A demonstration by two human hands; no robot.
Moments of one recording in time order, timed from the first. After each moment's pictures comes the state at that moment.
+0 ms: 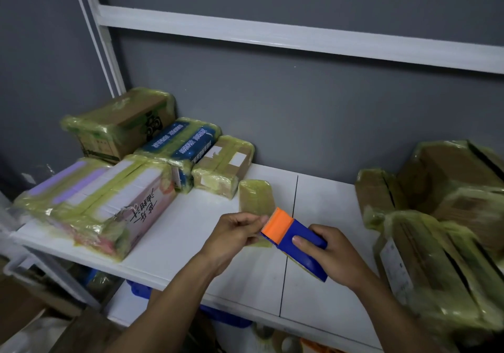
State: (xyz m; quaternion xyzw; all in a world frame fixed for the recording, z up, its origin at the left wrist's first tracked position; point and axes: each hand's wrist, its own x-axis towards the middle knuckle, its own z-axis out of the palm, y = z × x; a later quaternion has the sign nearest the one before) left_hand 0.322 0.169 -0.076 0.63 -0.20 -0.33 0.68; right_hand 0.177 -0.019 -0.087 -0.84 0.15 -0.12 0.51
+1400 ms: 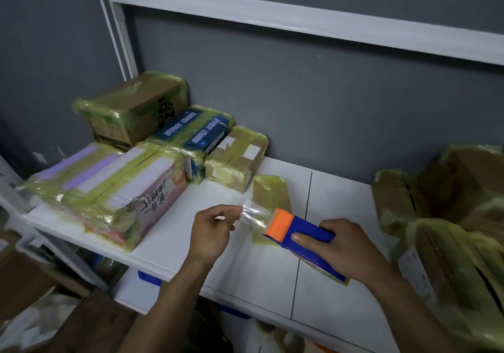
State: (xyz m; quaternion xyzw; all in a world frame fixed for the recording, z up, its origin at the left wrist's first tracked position) left_hand 0.365 0.202 -0.116 0.70 -0.12 -0.09 0.69; right_hand 0.200 -0.004 -0.052 -0.90 0.23 -0.05 0.35
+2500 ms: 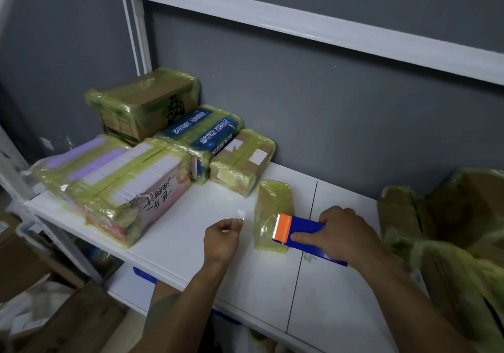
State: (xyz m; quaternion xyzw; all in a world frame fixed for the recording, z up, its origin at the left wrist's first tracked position) left_hand 0.379 0.169 -0.181 0.72 0.06 -0.14 0.68; right_hand 0.256 -0.033 -0.044 -0.96 0.26 0.06 0.11
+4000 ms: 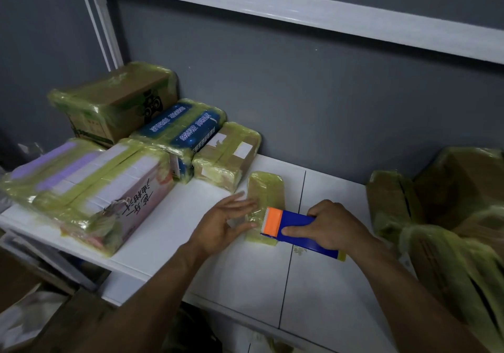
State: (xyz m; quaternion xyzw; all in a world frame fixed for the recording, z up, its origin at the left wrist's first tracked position) left_hand 0.416 0.163 -0.167 0.75 -0.46 -0.03 0.47; right_hand 0.262 -0.058 -0.062 -0.94 0.27 0.09 0.21
